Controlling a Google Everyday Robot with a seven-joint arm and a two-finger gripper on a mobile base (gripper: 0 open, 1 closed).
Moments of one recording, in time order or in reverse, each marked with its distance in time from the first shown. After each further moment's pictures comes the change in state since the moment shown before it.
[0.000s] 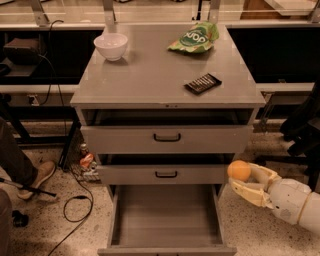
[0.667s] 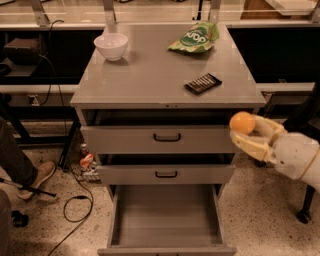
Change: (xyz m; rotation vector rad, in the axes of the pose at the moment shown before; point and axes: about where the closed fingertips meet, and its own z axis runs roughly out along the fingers) arm -0.130 -0.030 0.015 0.004 -0.225 -0.114
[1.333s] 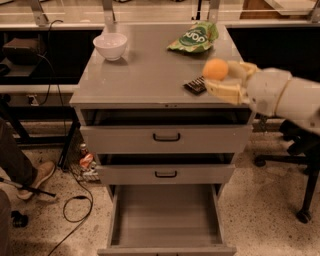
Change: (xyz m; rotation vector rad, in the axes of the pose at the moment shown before) arm -0.104 -0.014 0.104 -0.054 0.051 -0.154
